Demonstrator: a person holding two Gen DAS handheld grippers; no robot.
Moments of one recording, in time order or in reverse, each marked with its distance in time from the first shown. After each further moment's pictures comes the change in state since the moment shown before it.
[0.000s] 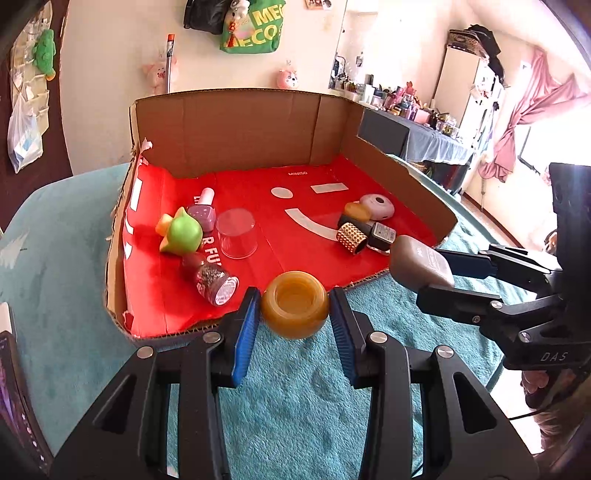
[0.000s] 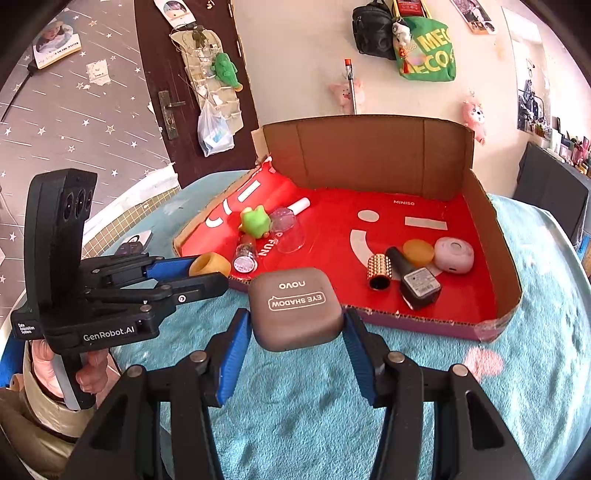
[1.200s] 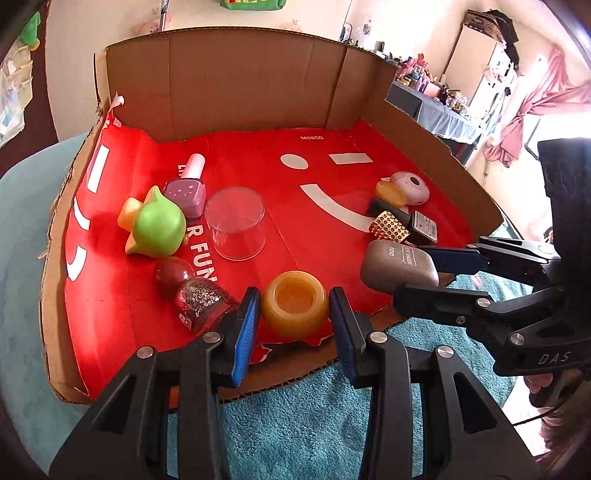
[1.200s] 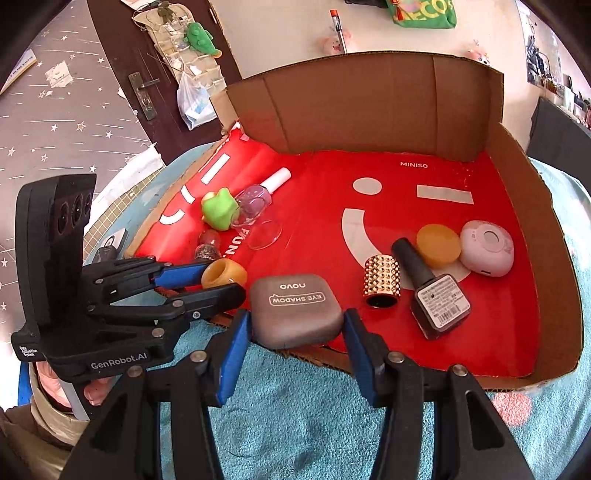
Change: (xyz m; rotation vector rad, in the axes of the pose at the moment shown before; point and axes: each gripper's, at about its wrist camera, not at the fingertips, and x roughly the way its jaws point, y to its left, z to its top) left arm 0.073 0.022 0.020 -0.041 0.163 -0.036; right arm 0.075 -0.034 0.031 0.091 0.187 0.047
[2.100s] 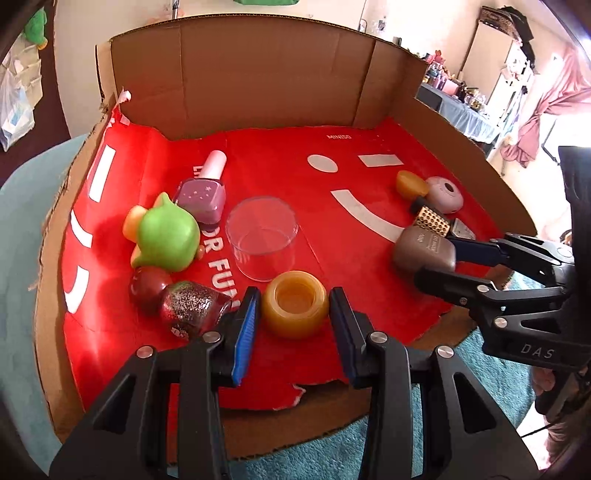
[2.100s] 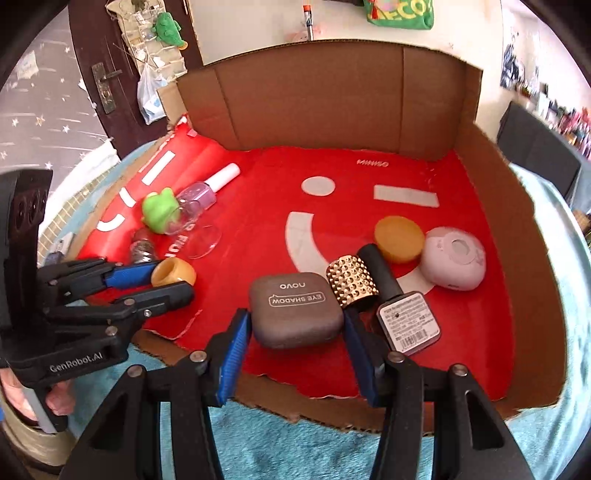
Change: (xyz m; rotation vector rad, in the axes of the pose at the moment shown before) left arm 0.020 0.010 0.012 -0.014 0.012 0.078; right arm 0.018 -0.018 0.008 0.006 0.010 -0.204
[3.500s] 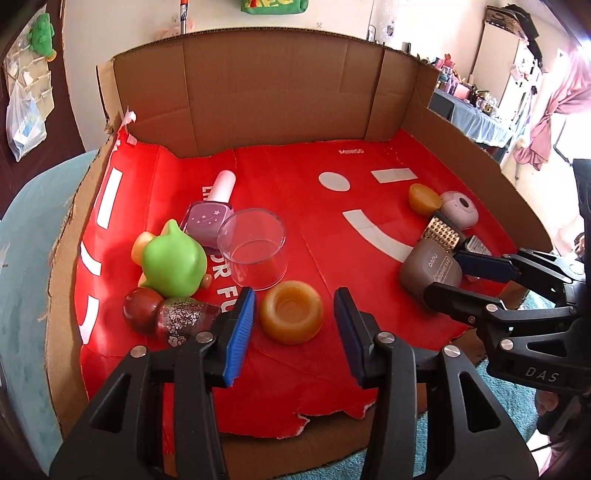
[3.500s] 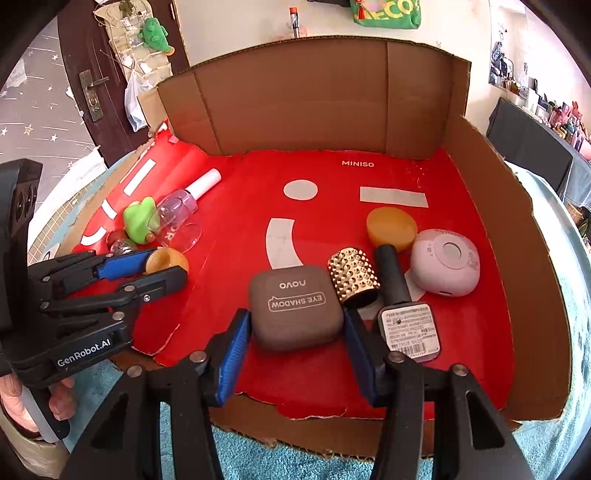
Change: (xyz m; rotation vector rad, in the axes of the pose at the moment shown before) left arm -0.002 -0.004 0.010 0.010 -0.043 0.064; right arm 0.005 -0.007 0.001 0.033 -0.023 -0.006
